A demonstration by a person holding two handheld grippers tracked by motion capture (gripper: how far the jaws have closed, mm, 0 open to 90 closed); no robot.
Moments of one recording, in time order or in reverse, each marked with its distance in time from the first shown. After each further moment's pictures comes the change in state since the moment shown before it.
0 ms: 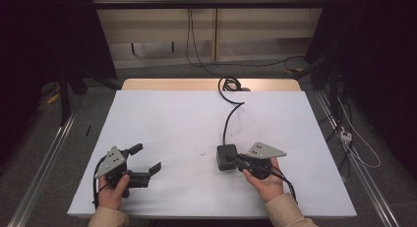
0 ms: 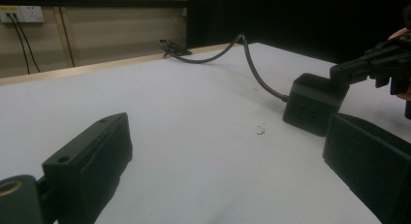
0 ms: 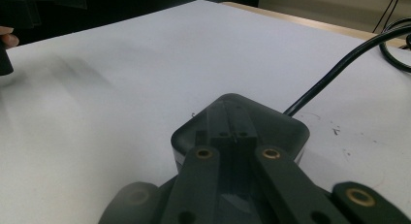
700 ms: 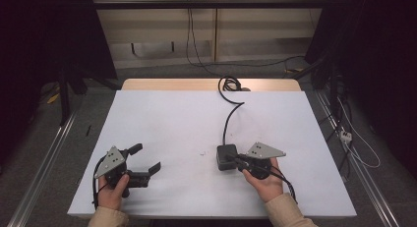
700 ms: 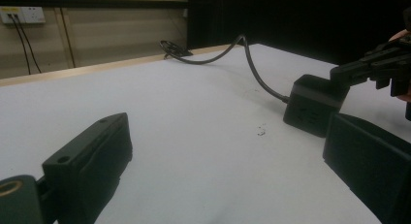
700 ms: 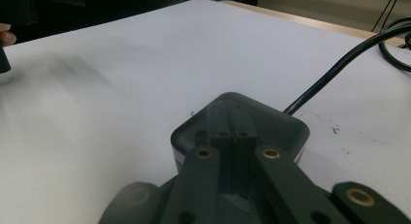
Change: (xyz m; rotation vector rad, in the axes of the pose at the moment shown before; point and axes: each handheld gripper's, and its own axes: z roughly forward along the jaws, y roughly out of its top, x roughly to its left) left arm 0.000 0.000 0.000 -0.003 -0.001 -0.002; right arm 0.001 0.000 0.000 0.006 -0.005 -0.002
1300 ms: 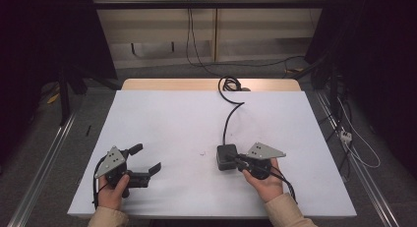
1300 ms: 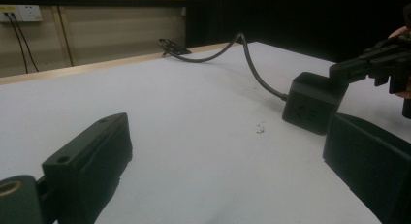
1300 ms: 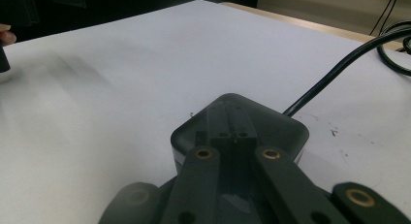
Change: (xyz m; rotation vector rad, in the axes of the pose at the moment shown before) left arm 0.000 -0.001 0.000 0.004 -0.007 0.004; right arm 0.000 0.000 0.000 -0.007 -0.002 -0.008
